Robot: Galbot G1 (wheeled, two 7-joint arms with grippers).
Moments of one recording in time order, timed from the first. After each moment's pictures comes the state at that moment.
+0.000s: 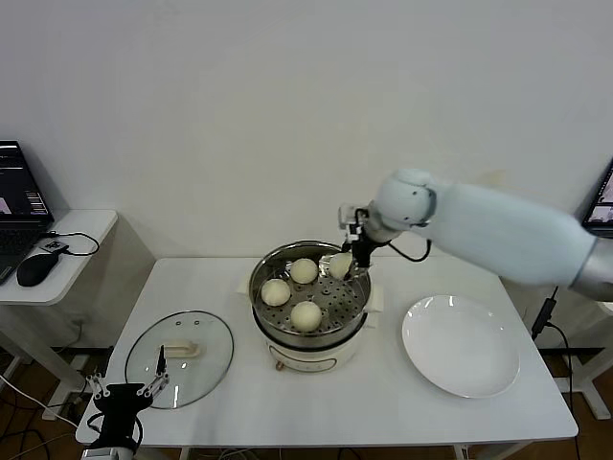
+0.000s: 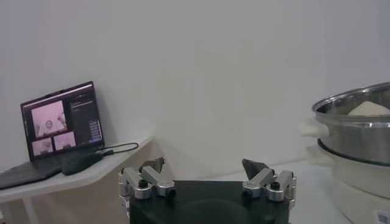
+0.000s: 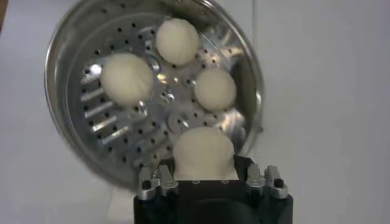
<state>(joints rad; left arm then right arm) 1.77 -1.25 -0.66 -2.11 -0.07 -0.07 -0.25 0.46 1.00 -1.15 1.39 0.37 -0.63 -0.86</state>
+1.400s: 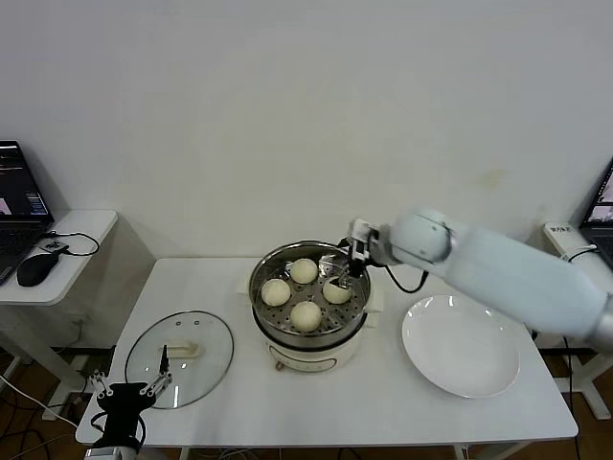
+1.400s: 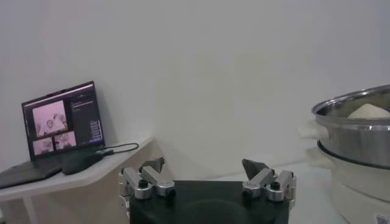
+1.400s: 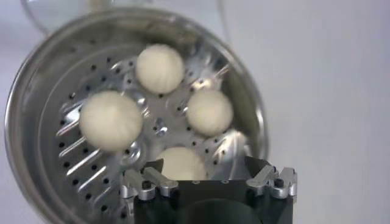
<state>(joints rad) 1.76 -1.26 -0.65 -2.12 -0.06 -0.07 -0.25 0.09 0.78 -0.78 1.63 0.53 -0.55 -0.38</state>
